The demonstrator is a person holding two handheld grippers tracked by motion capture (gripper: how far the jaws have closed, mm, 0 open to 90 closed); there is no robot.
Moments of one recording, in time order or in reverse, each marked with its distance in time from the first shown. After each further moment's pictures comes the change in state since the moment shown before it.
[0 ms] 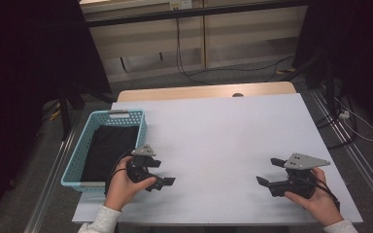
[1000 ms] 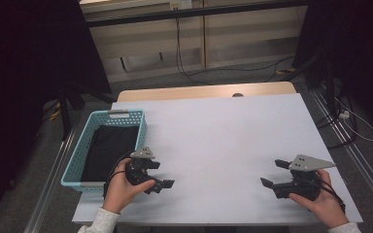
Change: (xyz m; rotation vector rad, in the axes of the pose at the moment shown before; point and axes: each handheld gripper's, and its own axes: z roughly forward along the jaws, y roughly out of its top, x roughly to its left) left arm -0.003 -0.004 -0.002 -0.002 -0.005 0.010; right arm -0.005 -0.006 -0.008 0.010 -0.010 0.005
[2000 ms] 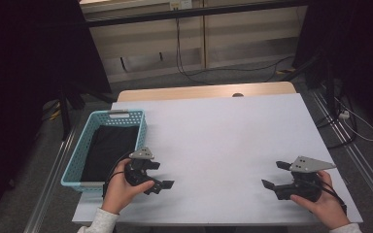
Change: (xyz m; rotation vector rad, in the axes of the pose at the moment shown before) left arm -0.001 -0.001 -0.002 -0.011 -0.011 0.005; right arm -0.001 -0.005 -0.001 0.018 -0.002 -0.002
